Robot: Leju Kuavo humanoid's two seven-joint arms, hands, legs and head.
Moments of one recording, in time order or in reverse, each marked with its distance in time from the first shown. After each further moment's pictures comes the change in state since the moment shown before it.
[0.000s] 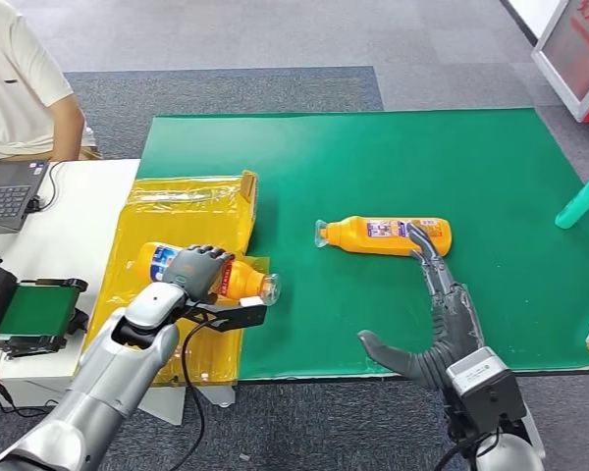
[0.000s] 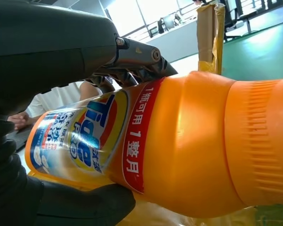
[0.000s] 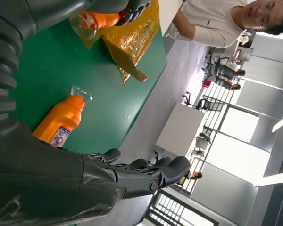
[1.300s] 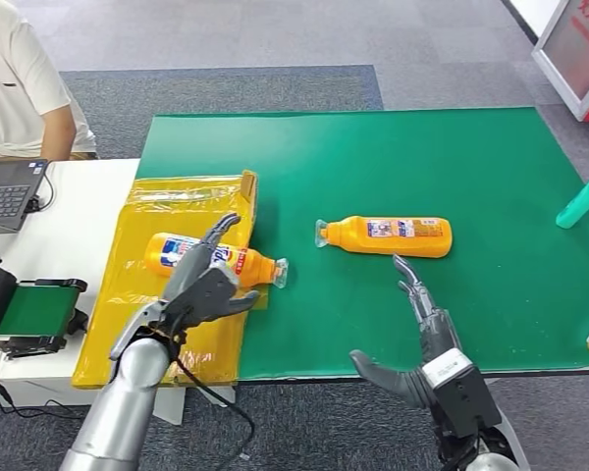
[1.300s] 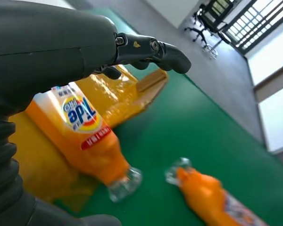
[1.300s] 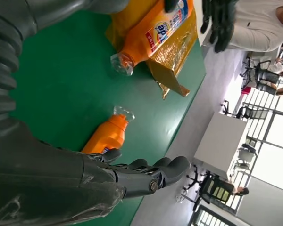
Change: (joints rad) left arm 0.269 -0.173 0.201 -0.440 0.810 -0.045 -0.137; right arm 0.093 -0.006 0.020 0.041 0.014 -0.041 0.076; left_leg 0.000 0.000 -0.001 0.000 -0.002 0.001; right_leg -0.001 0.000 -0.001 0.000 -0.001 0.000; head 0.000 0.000
